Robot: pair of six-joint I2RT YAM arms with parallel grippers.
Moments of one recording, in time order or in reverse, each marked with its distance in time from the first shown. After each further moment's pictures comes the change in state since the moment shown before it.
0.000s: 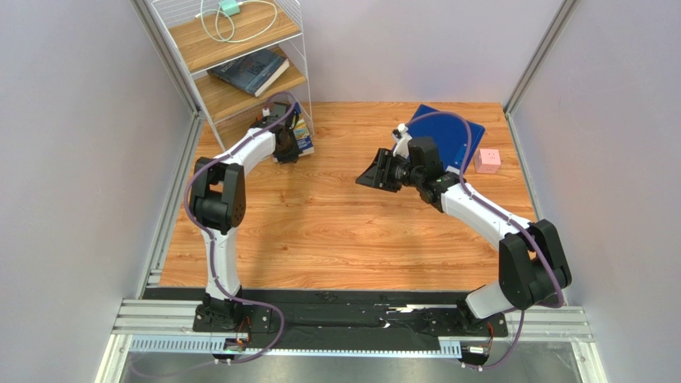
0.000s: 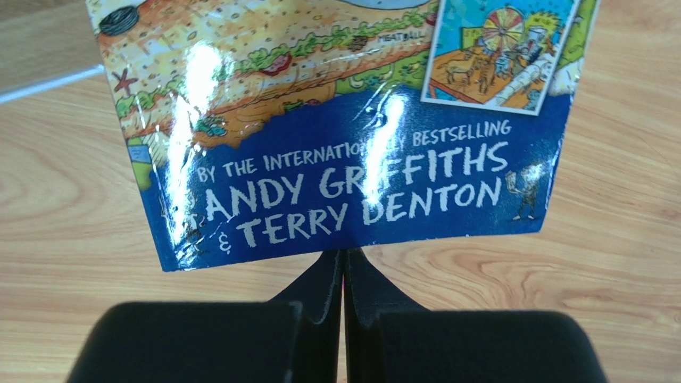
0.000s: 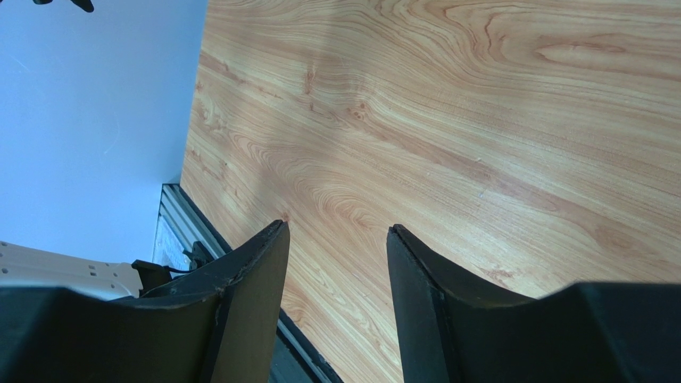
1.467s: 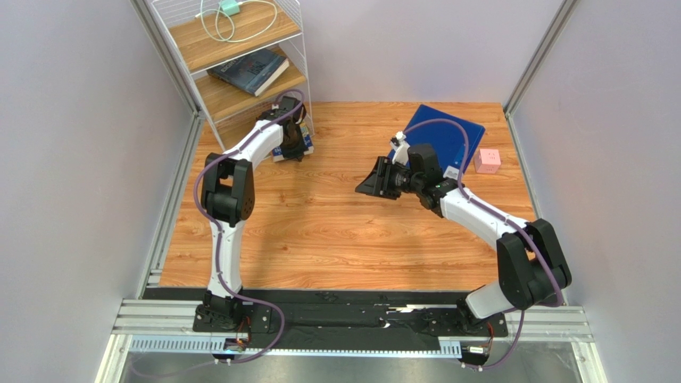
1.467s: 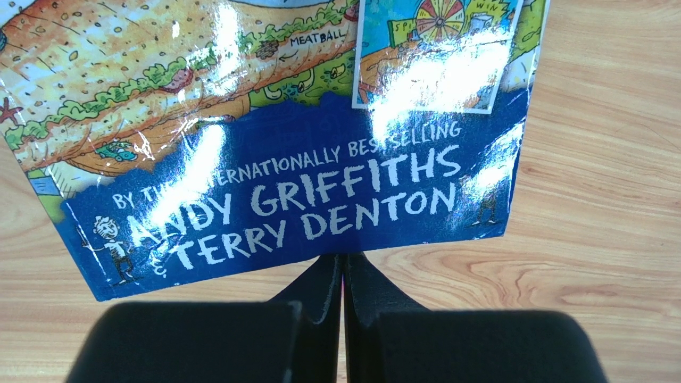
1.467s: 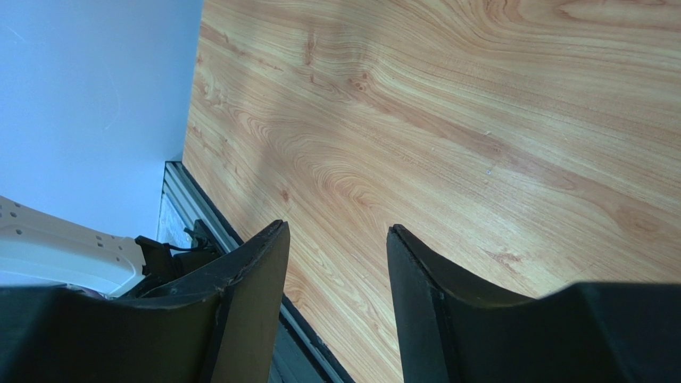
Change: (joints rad) left arm -0.010 0.128 0.216 -0.156 0.015 0.043; right arm 0.000 0.000 -0.064 0.040 -0.055 0.002
